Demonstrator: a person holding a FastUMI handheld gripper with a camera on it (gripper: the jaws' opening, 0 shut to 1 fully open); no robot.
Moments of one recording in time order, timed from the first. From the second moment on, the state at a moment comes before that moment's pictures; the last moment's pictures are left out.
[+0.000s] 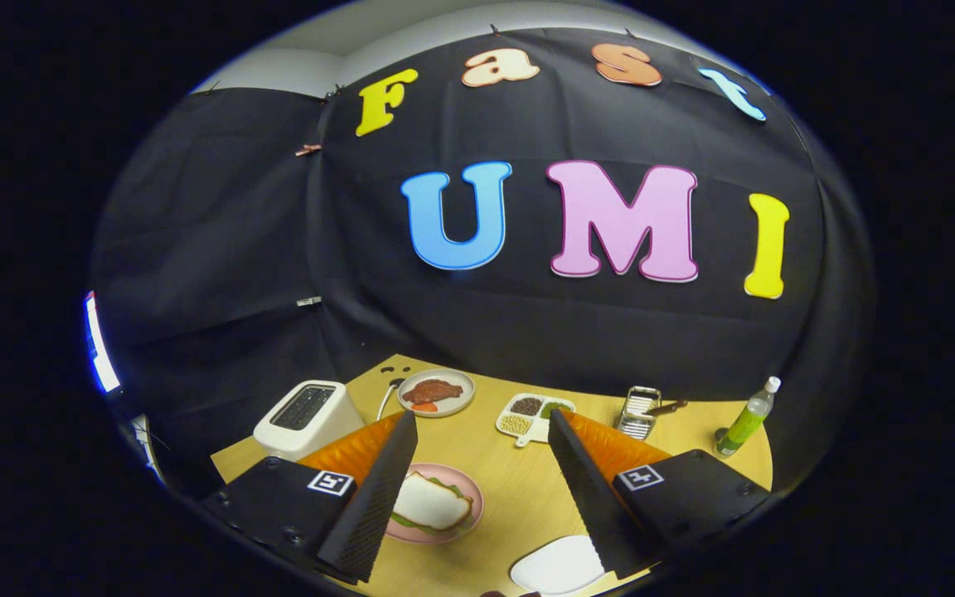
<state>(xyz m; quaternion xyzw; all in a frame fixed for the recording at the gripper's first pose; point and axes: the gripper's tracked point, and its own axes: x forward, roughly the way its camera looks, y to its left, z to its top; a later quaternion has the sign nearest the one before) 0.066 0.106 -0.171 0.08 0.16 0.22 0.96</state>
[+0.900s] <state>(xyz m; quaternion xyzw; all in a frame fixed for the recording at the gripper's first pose) 0.051 0.091 -0.147 0.05 0.11 0.23 0.96</state>
